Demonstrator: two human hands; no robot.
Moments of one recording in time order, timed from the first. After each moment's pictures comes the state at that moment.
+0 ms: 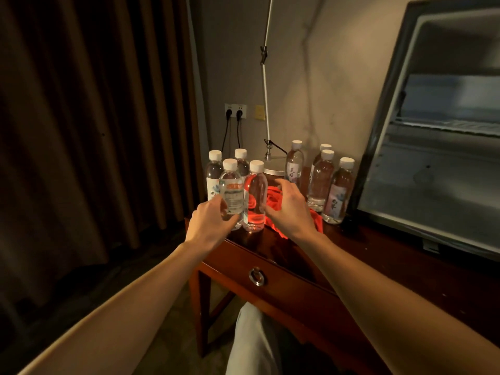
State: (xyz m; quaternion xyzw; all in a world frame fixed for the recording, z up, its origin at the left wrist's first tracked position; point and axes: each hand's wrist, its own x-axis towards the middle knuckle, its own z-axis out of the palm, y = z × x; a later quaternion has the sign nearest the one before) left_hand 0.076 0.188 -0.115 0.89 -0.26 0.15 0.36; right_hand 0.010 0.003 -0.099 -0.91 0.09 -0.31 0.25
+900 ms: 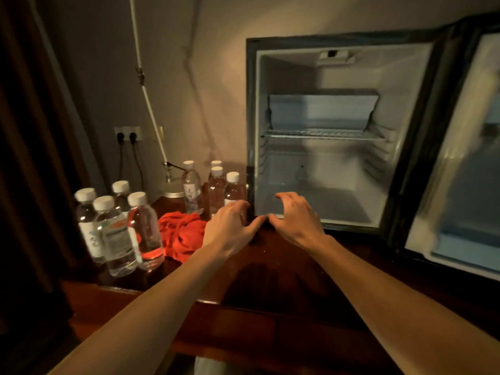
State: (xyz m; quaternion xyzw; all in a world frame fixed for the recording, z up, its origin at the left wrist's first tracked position) left_hand -0.028 -0.013 -0.074 0.80 -0.48 0.13 0.34; right_hand -0.145 -0.144 -0.065 -0.90 0.30 -0.29 0.08
